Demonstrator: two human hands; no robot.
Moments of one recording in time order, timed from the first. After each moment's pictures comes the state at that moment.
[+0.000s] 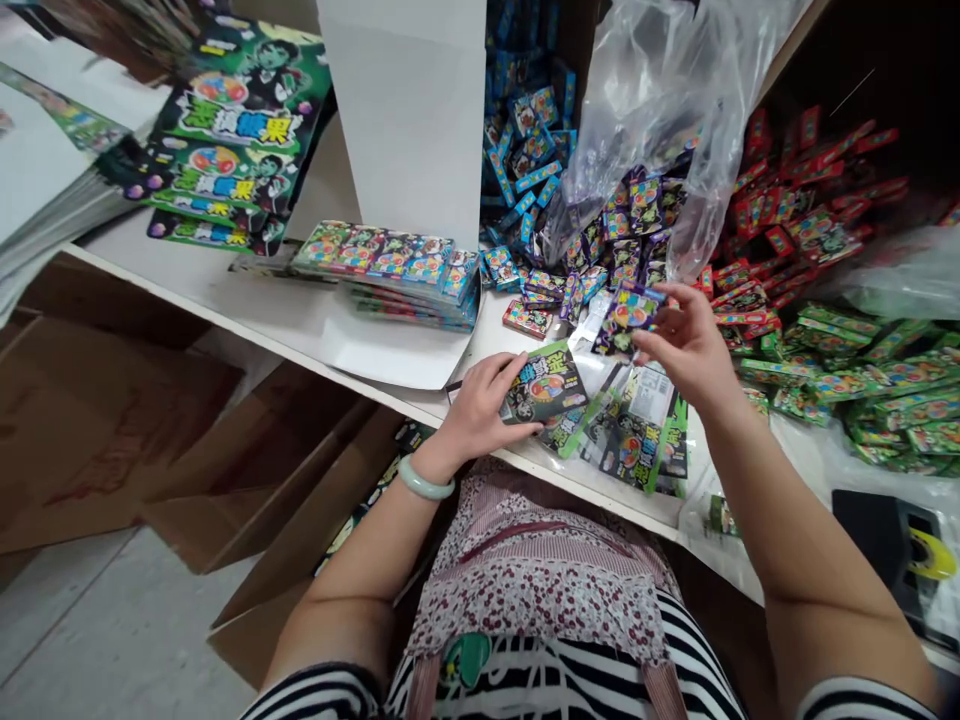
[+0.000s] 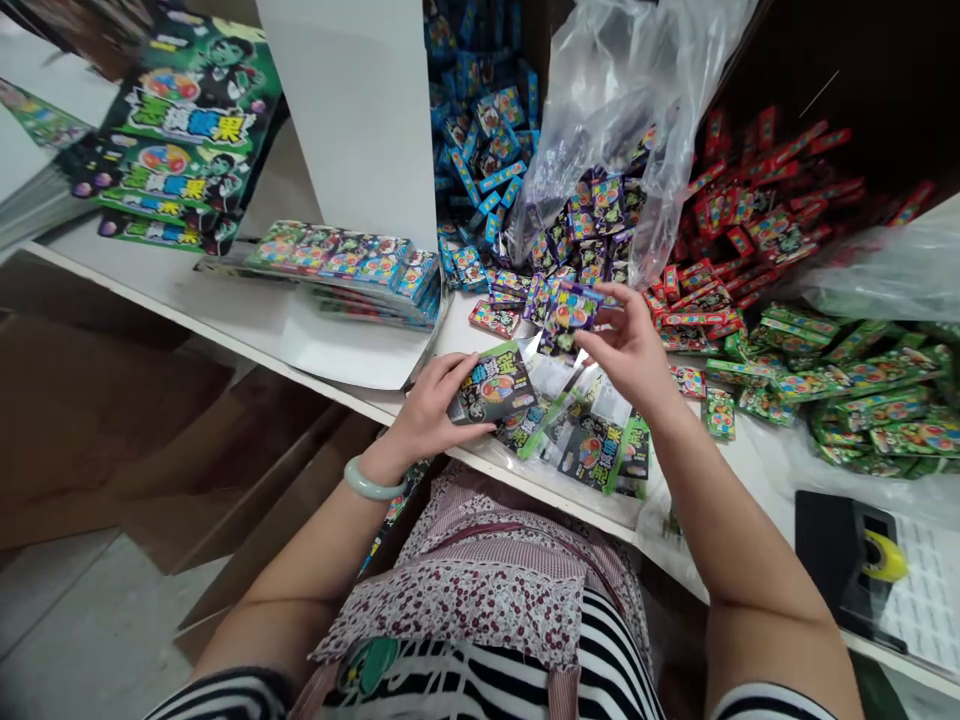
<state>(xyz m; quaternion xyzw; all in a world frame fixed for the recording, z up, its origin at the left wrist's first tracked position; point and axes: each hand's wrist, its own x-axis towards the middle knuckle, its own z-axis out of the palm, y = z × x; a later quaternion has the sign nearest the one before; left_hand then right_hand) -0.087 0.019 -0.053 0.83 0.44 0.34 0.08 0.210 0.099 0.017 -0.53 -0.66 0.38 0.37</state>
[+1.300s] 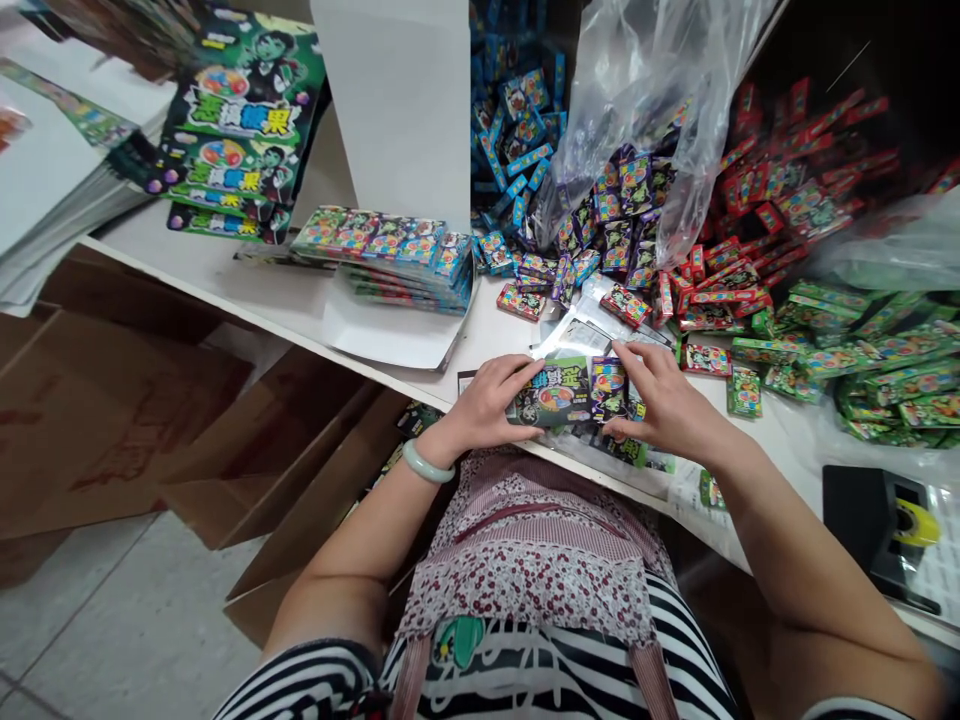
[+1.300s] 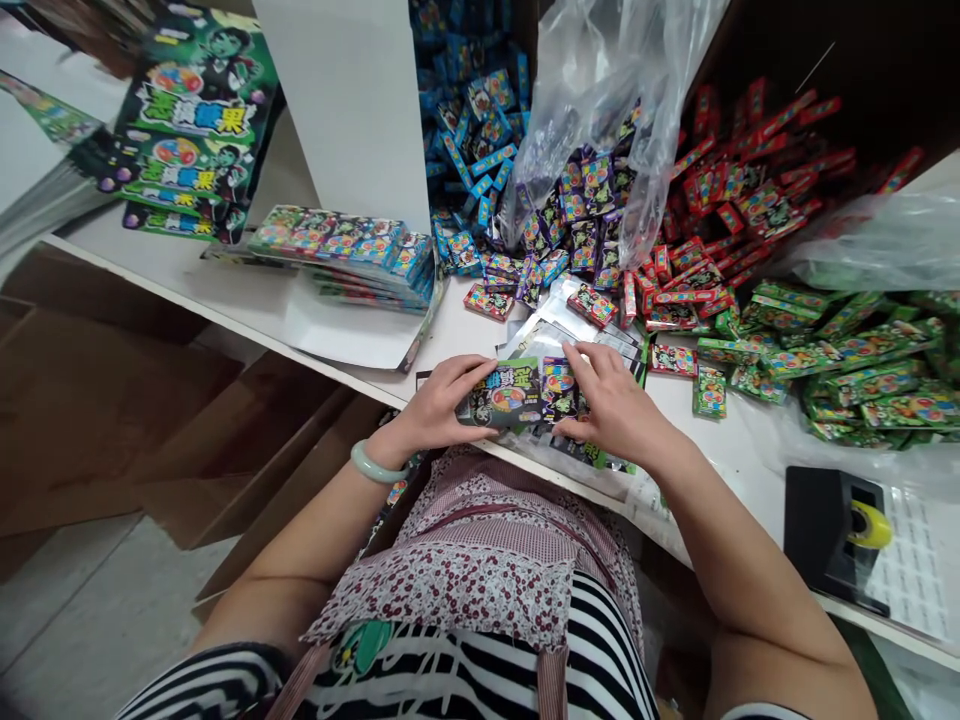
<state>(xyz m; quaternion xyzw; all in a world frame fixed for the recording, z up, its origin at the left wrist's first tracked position) -0.073 0.004 -0.054 0.88 0.36 0.29 0.12 0.232 0.015 0.016 -0.42 -0.89 0.14 0.11</state>
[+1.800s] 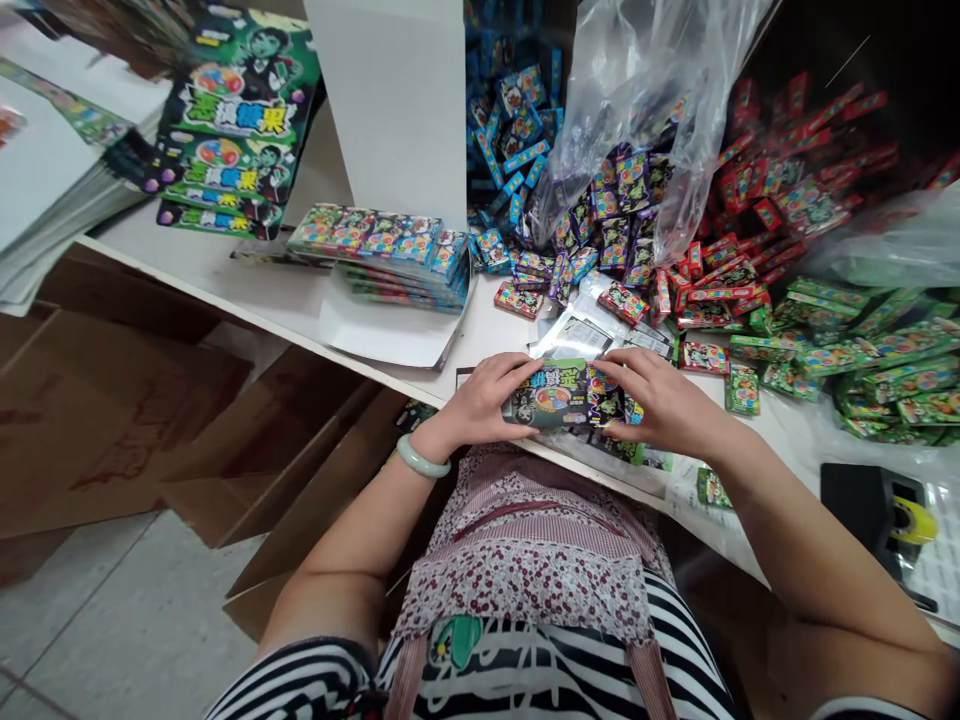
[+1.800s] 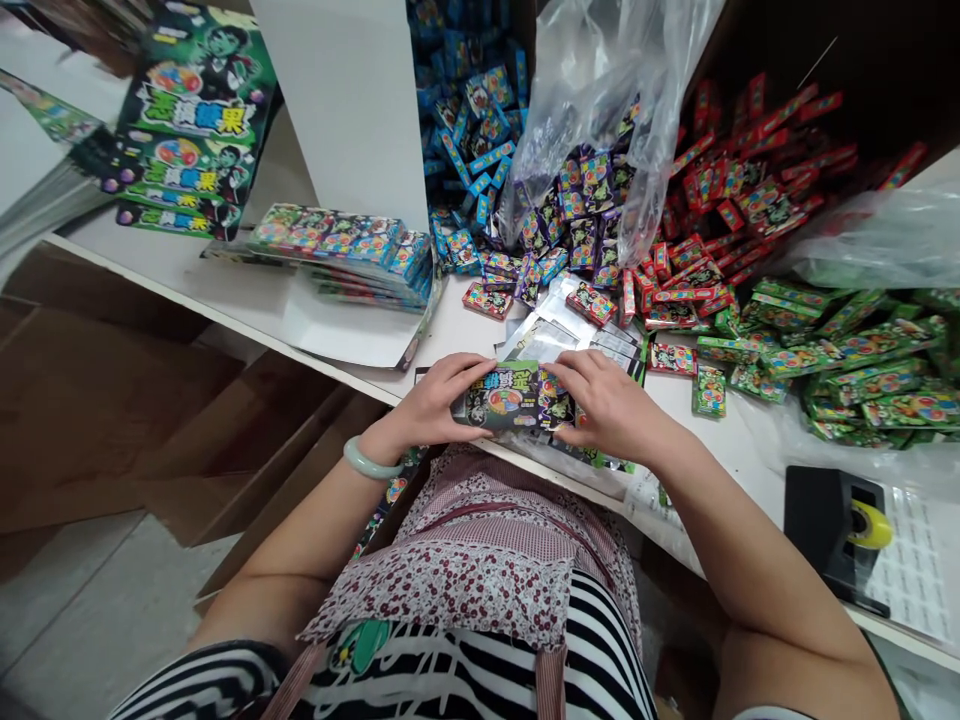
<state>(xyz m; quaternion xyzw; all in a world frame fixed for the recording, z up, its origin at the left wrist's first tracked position) -0.072 0.007 -0.051 0.89 0.34 0.29 0.13 0.232 0.021 0.028 -0.32 -0.94 0.12 0.11</state>
